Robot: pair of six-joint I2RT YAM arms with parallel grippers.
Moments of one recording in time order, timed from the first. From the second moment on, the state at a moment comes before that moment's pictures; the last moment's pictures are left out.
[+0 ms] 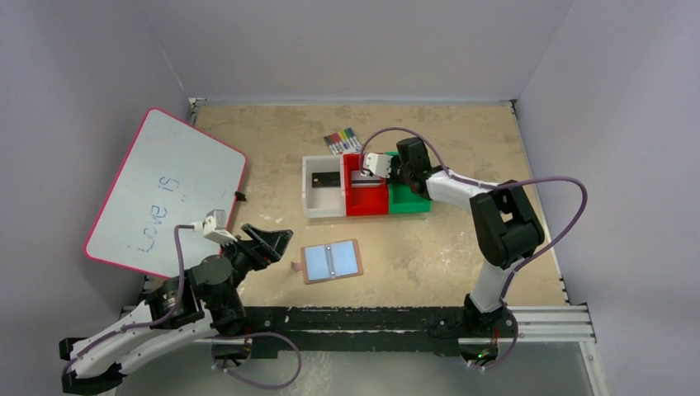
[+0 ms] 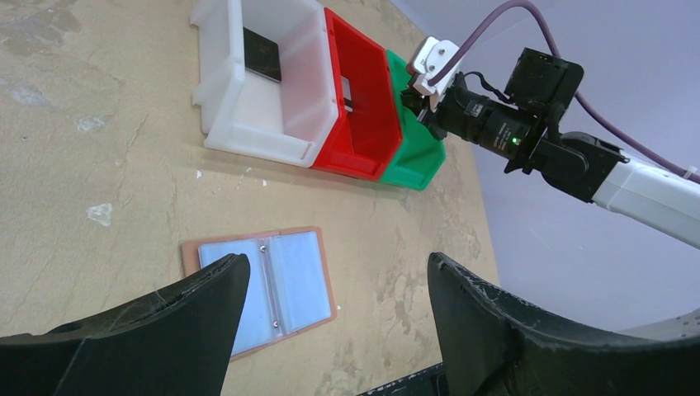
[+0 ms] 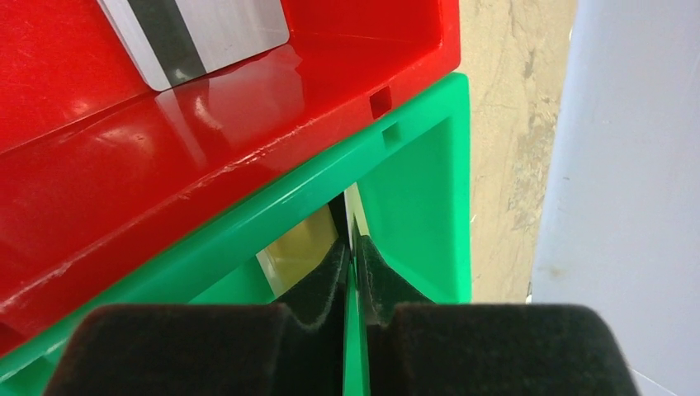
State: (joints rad) left arm -1.10 0.13 0.47 -0.59 -0.70 -1.04; right arm 0.43 1.80 1.07 -0.03 0.09 -1.08
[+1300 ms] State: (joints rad) left arm -1.10 0.19 0.47 -0.59 -0.70 -1.06; right arm 0.39 1.85 1.17 -0.25 -0.07 -1.02
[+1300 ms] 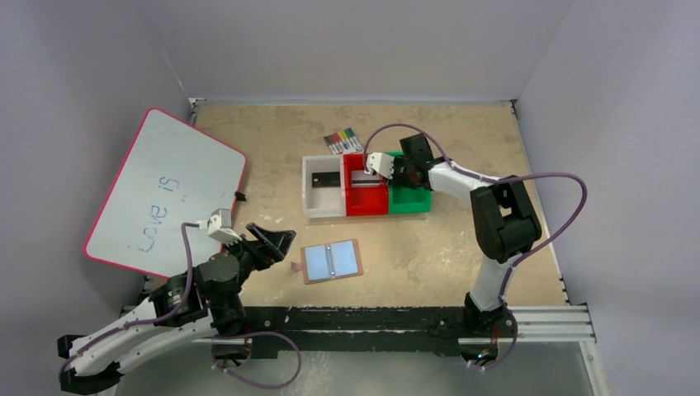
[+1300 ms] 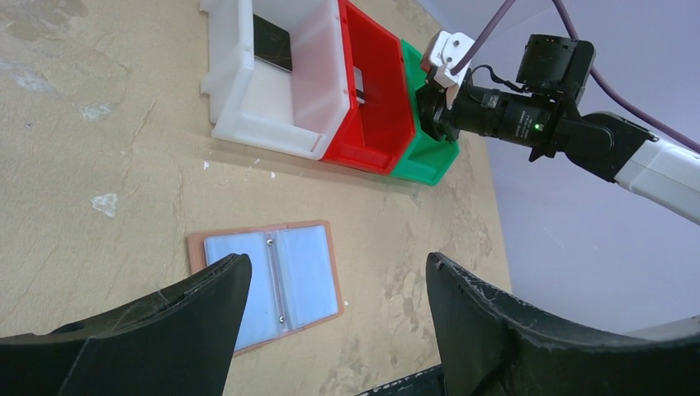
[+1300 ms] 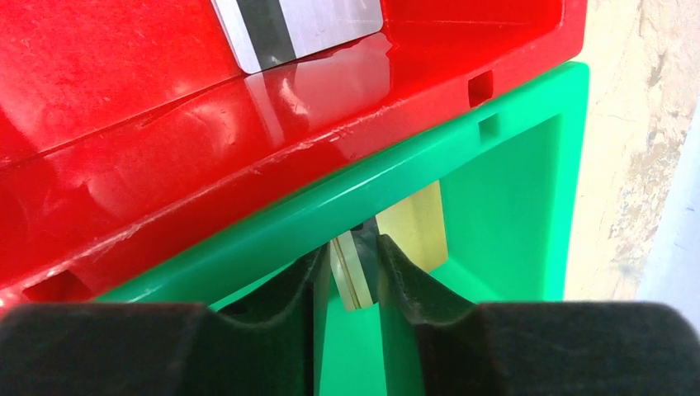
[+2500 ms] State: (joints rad) left arm -1.10 0.77 0.47 -0.60 -0.71 -1.21; right arm 0.70 1.09 0.43 0.17 -0.30 0.78
